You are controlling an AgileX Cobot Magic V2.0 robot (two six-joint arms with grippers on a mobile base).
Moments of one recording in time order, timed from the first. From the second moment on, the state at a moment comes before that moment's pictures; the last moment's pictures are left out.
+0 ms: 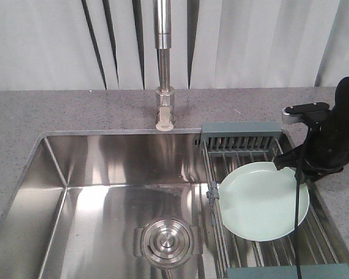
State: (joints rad) left arm -0.21 0.66 -0.77 -0.01 0.86 -0.01; right arm 0.05 1.74 -1.27 0.00 0.99 -0.10
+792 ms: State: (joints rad) left arm -0.21 0.66 -0.77 -0.01 0.86 -0.01; right arm 0.21 0.99 -0.97 0.09 0.85 -0.12
